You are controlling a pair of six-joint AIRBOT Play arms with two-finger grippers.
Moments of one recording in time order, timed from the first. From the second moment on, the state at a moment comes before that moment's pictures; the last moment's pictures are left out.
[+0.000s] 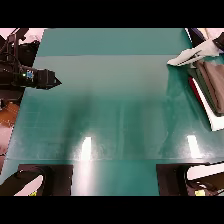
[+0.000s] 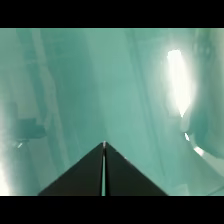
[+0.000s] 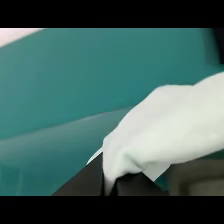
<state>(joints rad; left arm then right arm) -0.12 -1.01 1.32 1.13 -1.28 -1.54 -0.47 -1.67 1.81 -0.80 0.84 1.17</state>
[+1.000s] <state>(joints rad) -0.12 -1.01 1.32 1.09 -1.34 -1.54 -0.68 -1.52 1.87 -0.74 0.93 1.02</state>
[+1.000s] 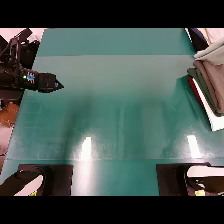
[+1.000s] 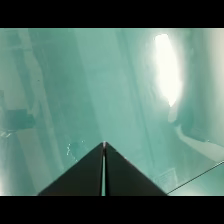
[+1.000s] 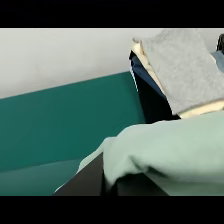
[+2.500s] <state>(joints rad) -0.12 -1.01 1.32 1.08 -1.29 -1.54 -0.58 -1.08 1.45 -1.10 1.38 1.50</state>
